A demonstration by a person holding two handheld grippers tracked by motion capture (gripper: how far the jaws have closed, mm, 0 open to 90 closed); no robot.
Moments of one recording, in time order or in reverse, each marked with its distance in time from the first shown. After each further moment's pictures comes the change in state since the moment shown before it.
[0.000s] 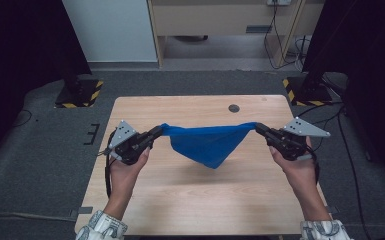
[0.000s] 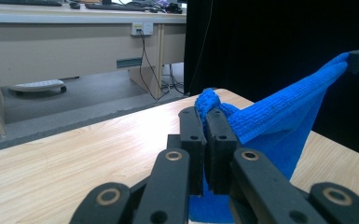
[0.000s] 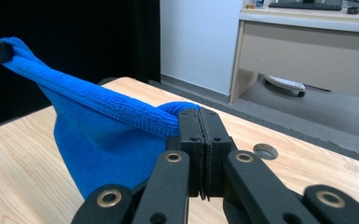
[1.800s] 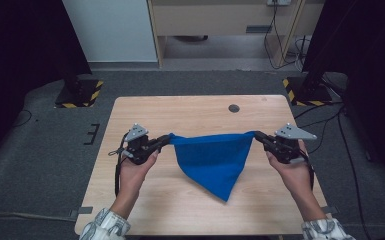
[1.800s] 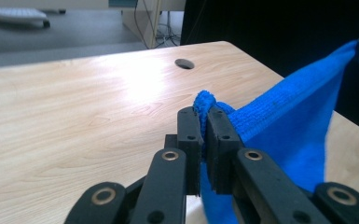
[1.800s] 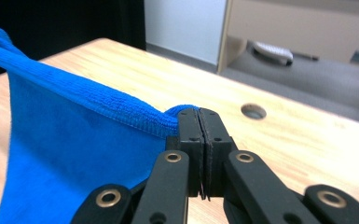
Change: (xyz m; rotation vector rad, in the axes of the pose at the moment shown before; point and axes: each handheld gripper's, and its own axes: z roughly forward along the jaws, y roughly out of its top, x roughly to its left) left arm 0.013 -0.035 0.042 0.204 -0.011 -0.154; right arm -0.012 -0.037 0.021 0.137 -0.063 0.006
